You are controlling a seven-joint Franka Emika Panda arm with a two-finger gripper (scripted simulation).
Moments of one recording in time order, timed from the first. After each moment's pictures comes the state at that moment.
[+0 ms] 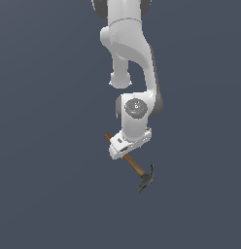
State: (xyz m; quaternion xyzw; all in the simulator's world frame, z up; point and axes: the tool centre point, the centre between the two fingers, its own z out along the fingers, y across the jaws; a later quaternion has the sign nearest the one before) arm 0.026 0.047 0.055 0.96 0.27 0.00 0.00
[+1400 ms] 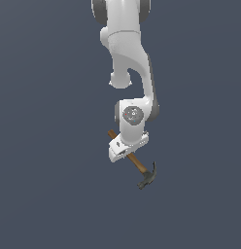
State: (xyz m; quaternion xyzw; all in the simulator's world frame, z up) arm 0.023 0.041 0.023 0.96 0.27 0.00 0.00
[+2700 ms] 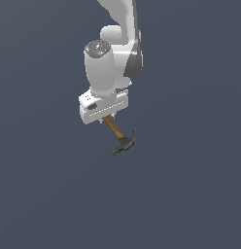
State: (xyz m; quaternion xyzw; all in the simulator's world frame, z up) arm -0.062 -0.060 0.187 0.96 0.27 0.00 0.00
